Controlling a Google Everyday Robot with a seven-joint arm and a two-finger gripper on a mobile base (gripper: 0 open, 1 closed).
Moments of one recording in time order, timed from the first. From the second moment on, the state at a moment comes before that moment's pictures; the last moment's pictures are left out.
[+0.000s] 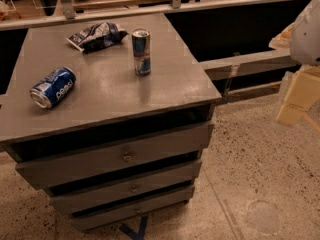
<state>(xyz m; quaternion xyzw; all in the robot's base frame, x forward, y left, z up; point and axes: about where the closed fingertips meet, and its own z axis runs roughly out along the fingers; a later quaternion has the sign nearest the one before) 0.438 -0.216 0.977 -0.60 0.78 -0.04 0.16</state>
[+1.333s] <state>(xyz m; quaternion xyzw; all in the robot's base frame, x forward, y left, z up) 0.501 -0.175 0.985 -0.60 0.73 0.09 0.31</state>
